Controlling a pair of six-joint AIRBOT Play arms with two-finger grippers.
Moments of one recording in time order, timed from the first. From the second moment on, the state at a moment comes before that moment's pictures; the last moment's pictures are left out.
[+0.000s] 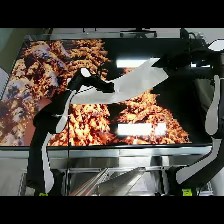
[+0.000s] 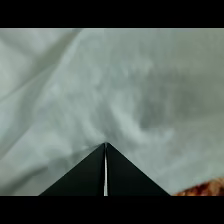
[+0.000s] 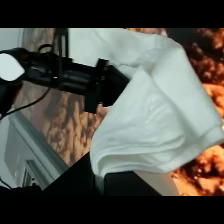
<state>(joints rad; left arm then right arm) -0.37 -2.25 2.07 0.81 -1.14 -1.31 -0.17 -1.83 2.00 -0.51 1.58 1.33</state>
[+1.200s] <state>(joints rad) 0.25 -1.67 1.97 0.40 -1.56 -1.20 0.78 -2.24 2.01 -0.27 0.09 1.29</state>
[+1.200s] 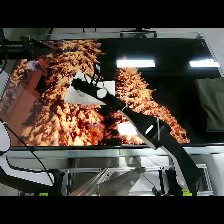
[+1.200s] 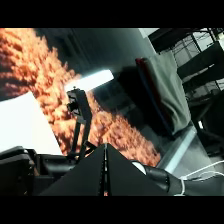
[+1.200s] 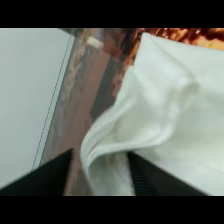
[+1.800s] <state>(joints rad) 0.27 -1.66 1.85 0.38 -1.60 -1.18 0.65 -2.13 2.05 -0.35 0.50 1.09</state>
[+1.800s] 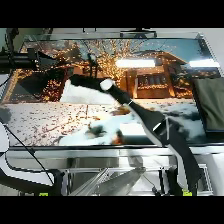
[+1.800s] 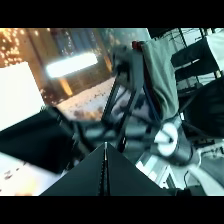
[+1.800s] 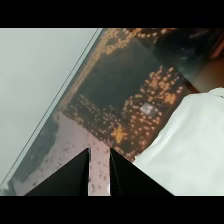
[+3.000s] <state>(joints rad) 0.27 -1.65 1.86 0.38 -1.67 -1.17 0.33 -2.27 2.02 -0.62 1.08 1.55</state>
